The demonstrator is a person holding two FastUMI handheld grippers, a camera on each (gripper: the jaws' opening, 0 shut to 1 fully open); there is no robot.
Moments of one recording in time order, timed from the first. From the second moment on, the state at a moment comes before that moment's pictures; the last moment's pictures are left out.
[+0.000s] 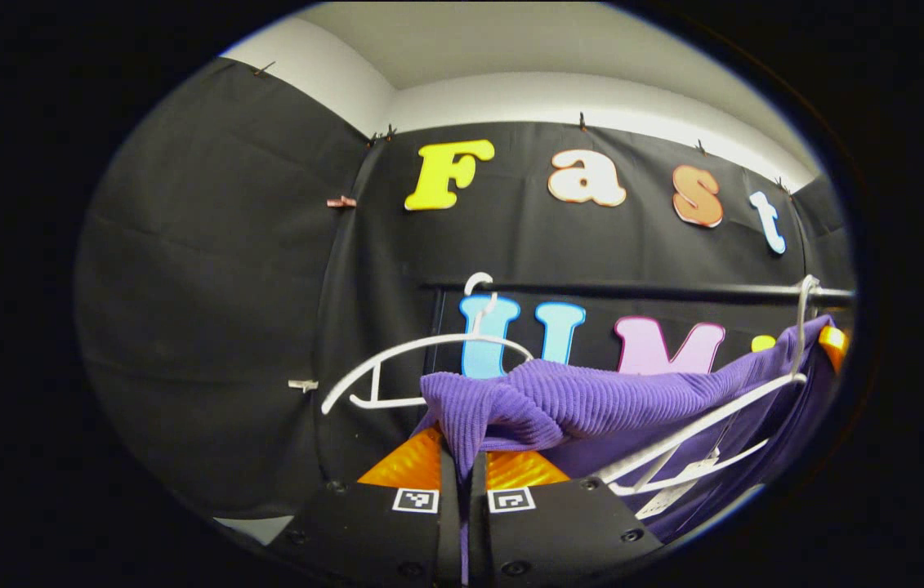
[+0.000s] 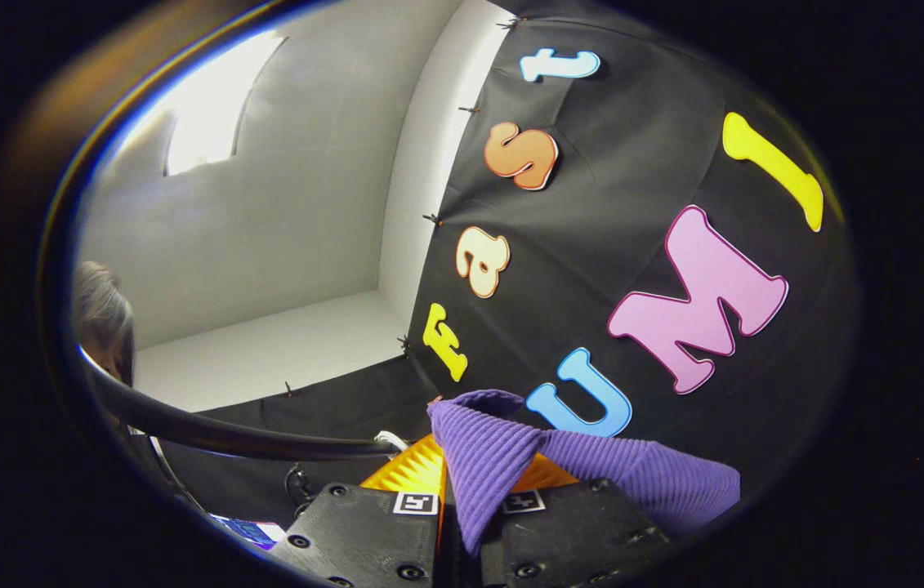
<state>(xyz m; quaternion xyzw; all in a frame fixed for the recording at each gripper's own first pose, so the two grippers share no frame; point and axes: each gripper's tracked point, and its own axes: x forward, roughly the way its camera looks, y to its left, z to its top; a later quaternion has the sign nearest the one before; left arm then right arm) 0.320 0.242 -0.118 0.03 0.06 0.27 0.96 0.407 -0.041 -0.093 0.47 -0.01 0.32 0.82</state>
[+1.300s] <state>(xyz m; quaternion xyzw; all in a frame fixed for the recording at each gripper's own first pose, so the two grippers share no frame) 0.294 0.042 -0.360 -0.04 0.29 0.10 0.95 0.328 -0.078 -0.326 0.23 0.27 0.13 0.93</state>
